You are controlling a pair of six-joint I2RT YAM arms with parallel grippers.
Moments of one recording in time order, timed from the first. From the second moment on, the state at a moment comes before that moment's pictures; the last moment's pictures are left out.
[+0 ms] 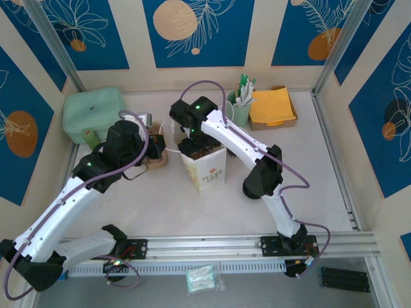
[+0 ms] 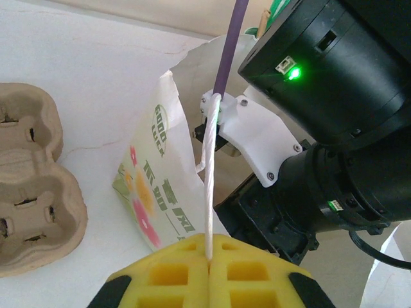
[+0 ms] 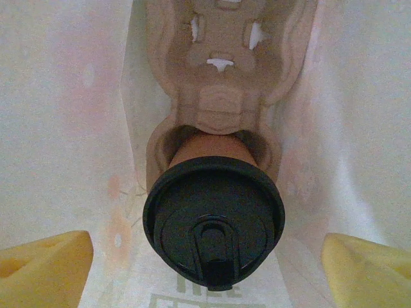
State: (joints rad) left arm -0.61 1.00 1.17 -0.69 -0.02 -0.57; right arm 0.84 2.23 2.38 -1.67 0.06 0.32
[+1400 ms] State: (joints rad) left arm -0.61 1.01 1.17 -0.69 -0.02 -0.57; right arm 0.84 2.19 2.52 -1.70 0.06 0.34
